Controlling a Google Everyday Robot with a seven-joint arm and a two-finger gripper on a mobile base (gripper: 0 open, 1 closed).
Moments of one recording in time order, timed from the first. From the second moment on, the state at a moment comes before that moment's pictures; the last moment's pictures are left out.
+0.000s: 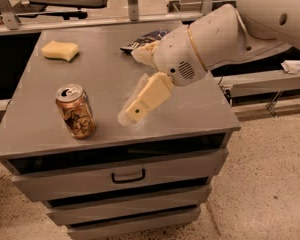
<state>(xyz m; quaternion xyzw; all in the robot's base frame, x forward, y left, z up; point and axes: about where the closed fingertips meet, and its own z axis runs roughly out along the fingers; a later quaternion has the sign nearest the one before) 0.472 0.041 0.963 -0.60 0.64 0.30 0.37</state>
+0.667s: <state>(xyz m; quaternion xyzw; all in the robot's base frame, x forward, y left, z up) 0.467 0.099 0.942 -0.59 0.59 0.36 0.42</state>
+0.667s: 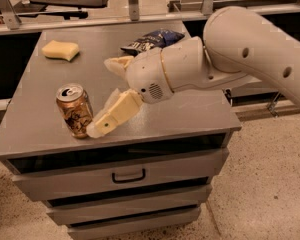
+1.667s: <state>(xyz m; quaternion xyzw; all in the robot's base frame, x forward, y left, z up) 0.466 0.184 0.886 -0.57 0.53 0.43 0.46</state>
